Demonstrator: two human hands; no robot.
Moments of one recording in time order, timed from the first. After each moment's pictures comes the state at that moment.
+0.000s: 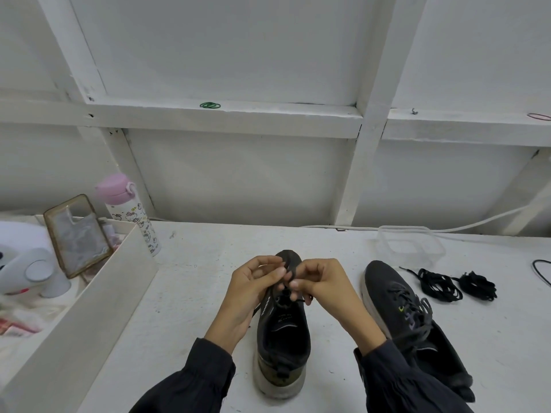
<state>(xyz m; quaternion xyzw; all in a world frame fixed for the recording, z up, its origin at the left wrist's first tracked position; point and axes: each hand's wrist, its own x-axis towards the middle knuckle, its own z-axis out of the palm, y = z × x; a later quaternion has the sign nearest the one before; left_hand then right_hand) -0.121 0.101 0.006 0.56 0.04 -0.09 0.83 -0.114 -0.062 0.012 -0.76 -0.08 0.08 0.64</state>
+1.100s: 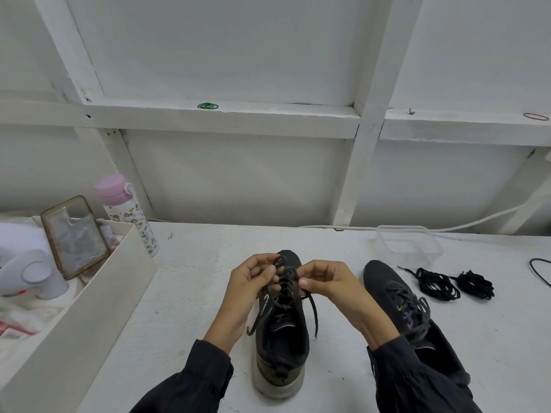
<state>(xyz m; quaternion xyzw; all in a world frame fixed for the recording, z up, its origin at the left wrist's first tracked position) -0.117 0.102 -0.003 0.63 0.01 -0.05 0.77 -0.111 -0.087 0.003 -0.70 -0.07 0.13 0.70</state>
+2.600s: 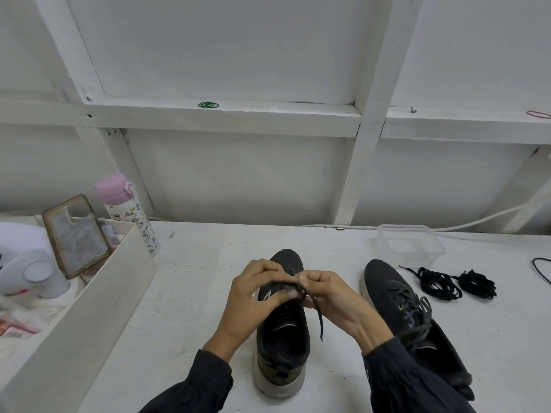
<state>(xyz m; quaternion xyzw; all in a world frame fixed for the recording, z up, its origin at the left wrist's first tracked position) -0.124 0.108 -0.021 0.79 -0.22 0.15 0.56 -0.114 -0.076 -0.009 -0.59 -0.03 0.23 0.77</state>
